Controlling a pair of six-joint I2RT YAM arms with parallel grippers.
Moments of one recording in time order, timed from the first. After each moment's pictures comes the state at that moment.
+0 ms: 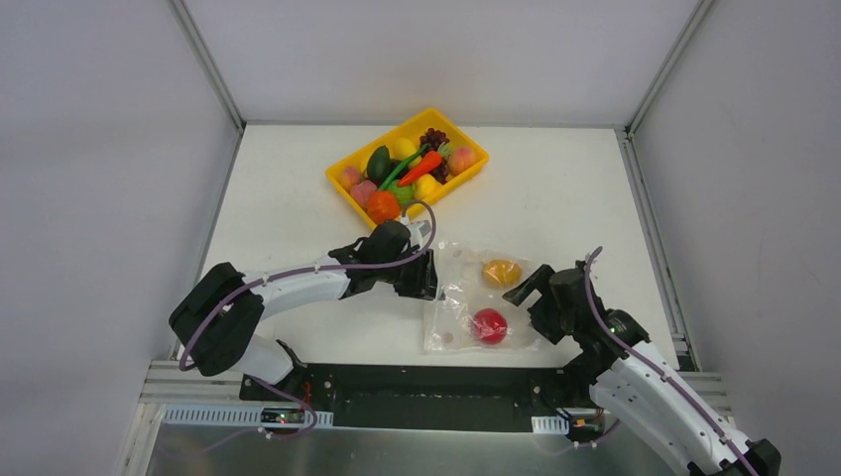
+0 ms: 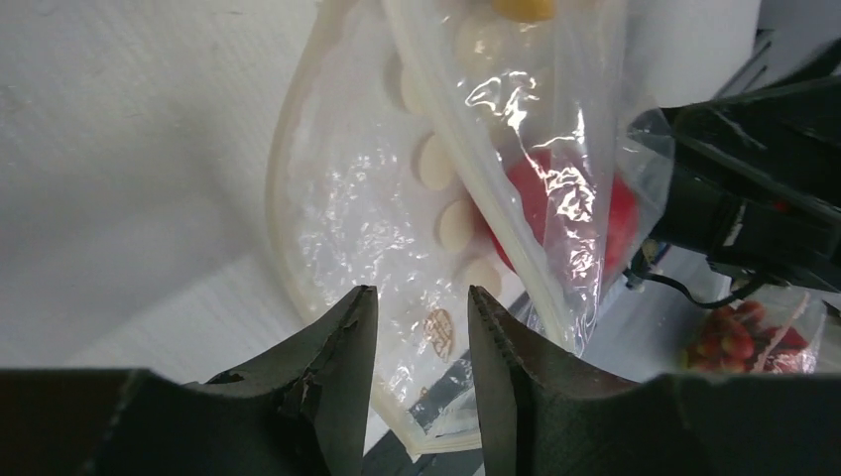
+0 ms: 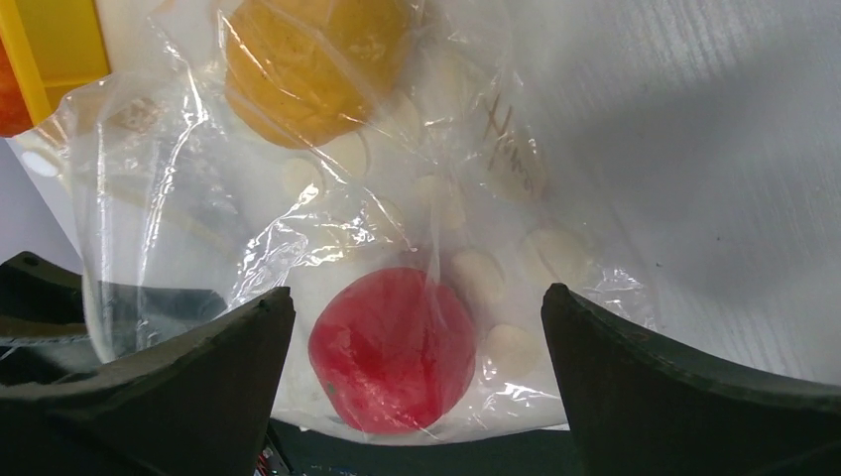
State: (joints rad) left arm -0.80 1.45 0.74 -0.06 0.33 -0.74; right arm 0.58 0.54 0.41 -0.75 0.11 1.21
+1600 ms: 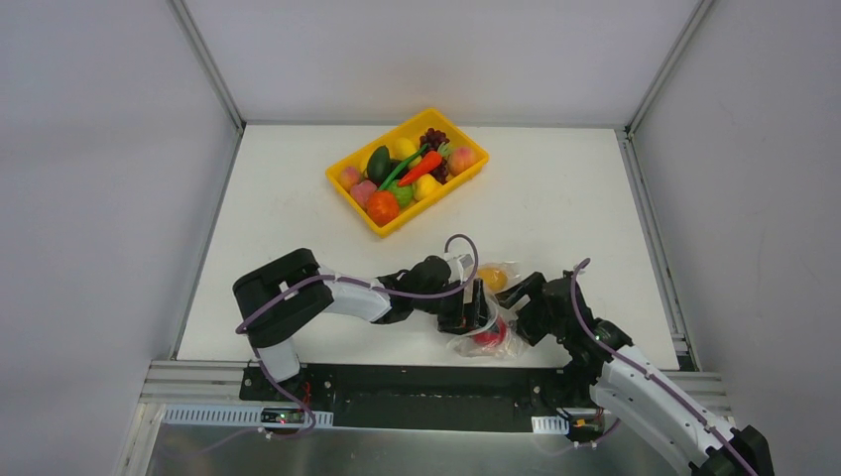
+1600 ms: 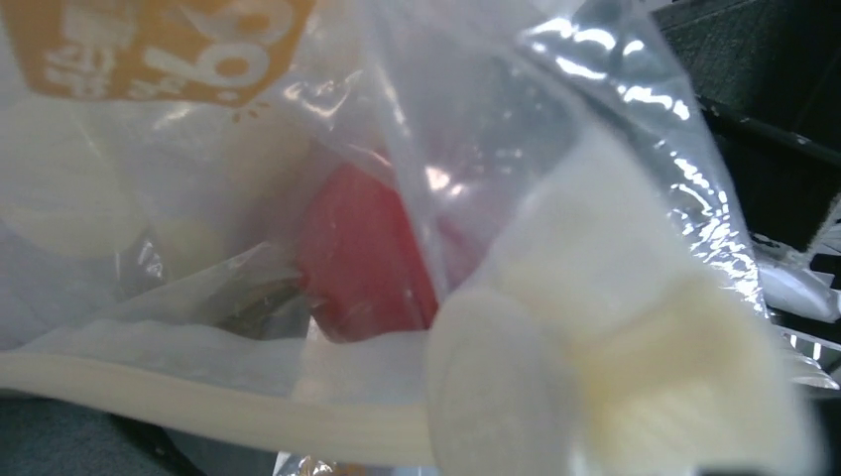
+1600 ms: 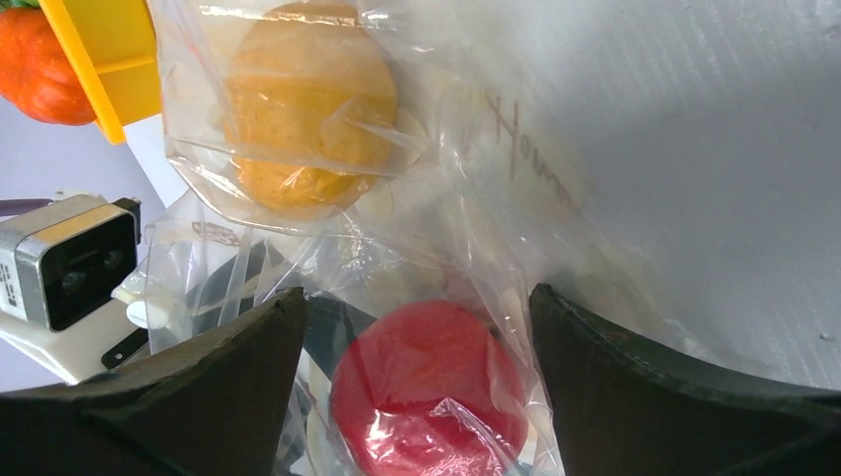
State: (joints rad) left arm -1.07 1.75 0.73 0.46 0.41 -1.12; right arm 0.60 0.55 0.20 -0.42 -0.02 1.38
